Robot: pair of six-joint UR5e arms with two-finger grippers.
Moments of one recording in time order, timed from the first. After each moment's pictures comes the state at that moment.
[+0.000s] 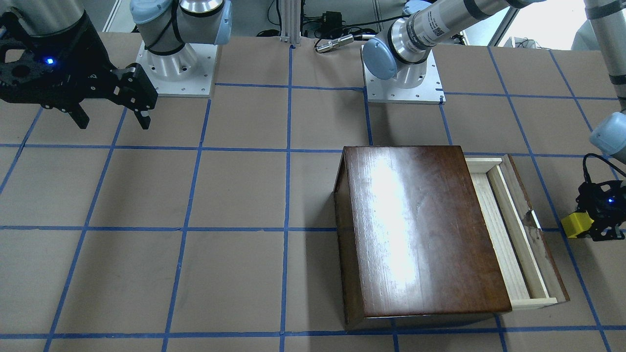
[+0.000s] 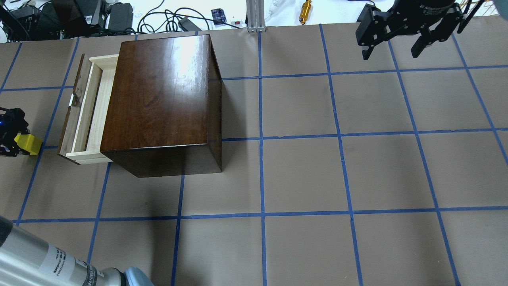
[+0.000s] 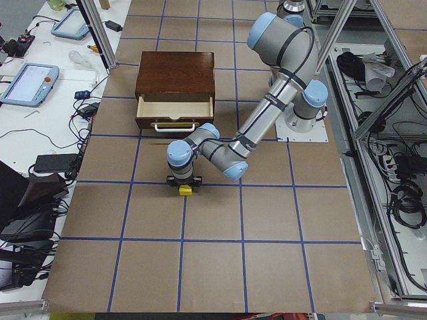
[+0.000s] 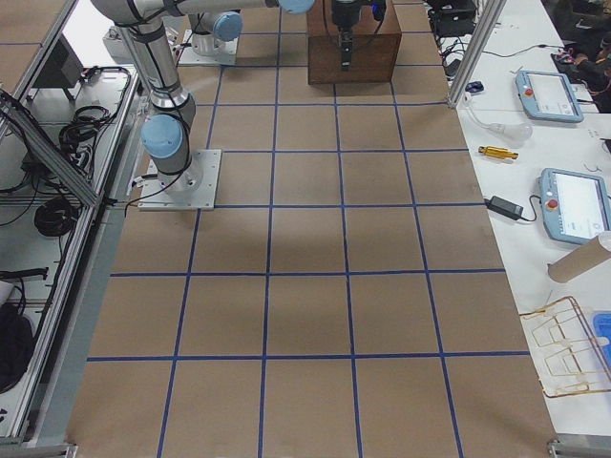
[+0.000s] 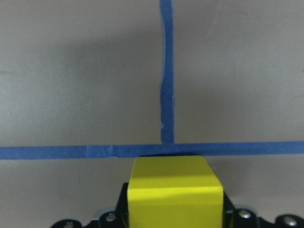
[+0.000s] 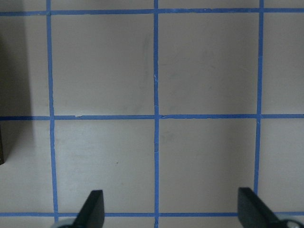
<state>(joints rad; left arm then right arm) -0.77 -2.15 -1.61 -0.94 1.58 2.37 1.54 -1.53 1.41 -1.53 -1.56 -0.04</state>
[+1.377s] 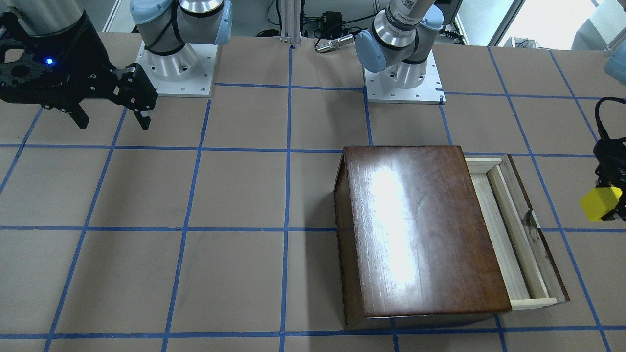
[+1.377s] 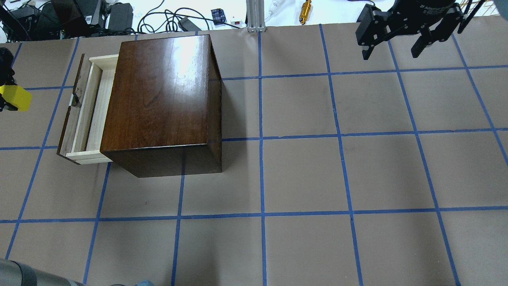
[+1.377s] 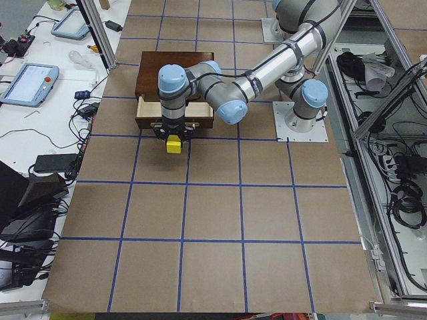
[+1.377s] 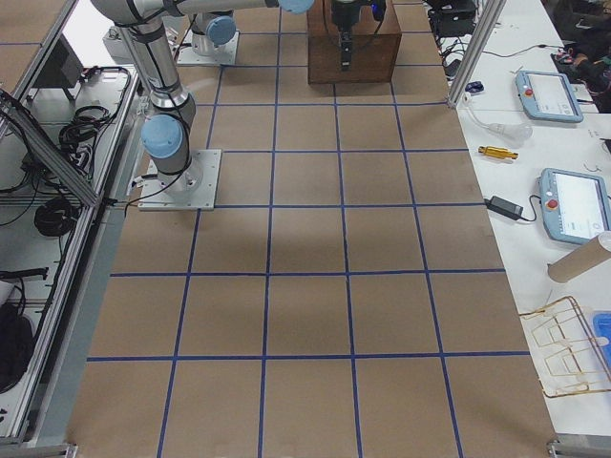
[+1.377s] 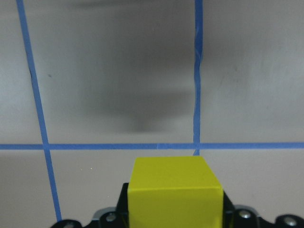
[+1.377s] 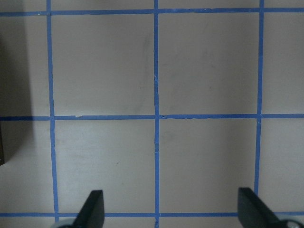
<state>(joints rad) -1.00 -1.83 -1.53 -1.23 1.61 2.16 1.54 -1.53 1.41 -1.53 -1.56 -0.03</state>
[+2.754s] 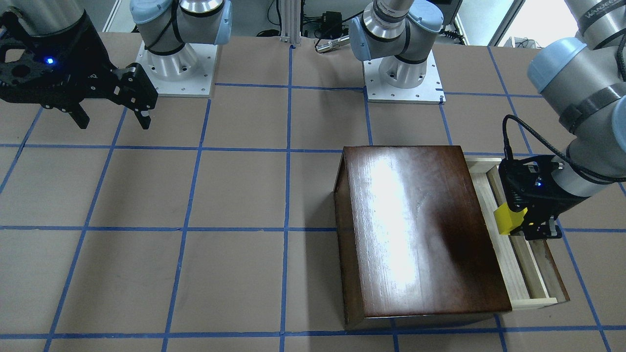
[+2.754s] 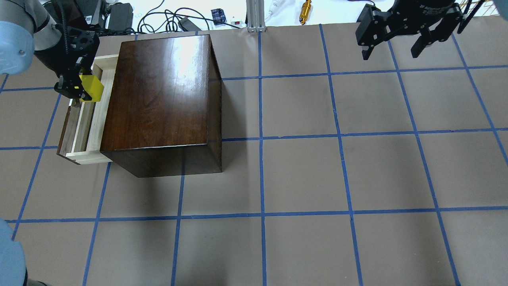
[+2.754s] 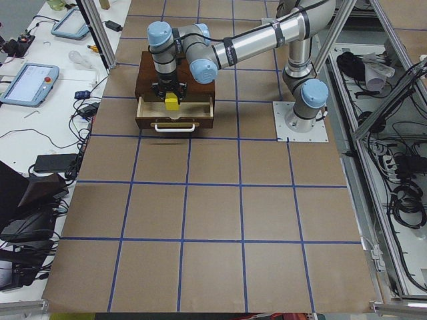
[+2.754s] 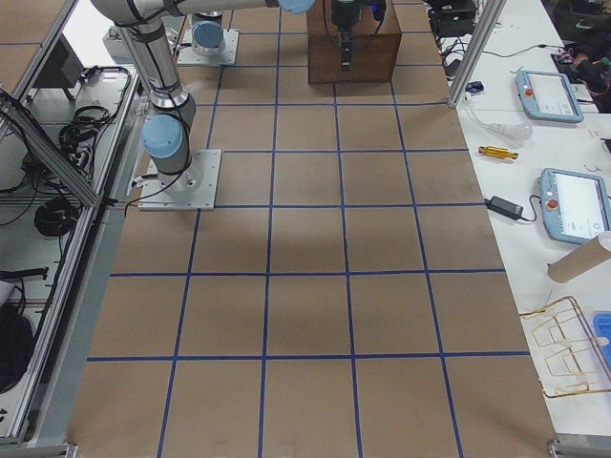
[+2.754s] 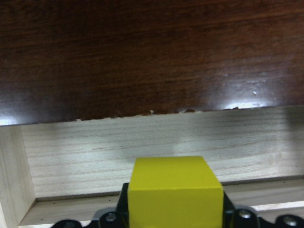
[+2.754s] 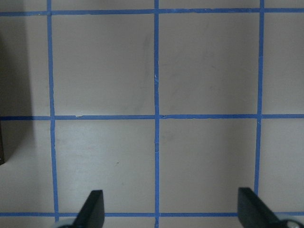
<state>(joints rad) -1.27 -1.87 -1.52 -1.33 1.62 1.89 1.54 -1.53 1.41 -1.53 -1.56 -0.04</state>
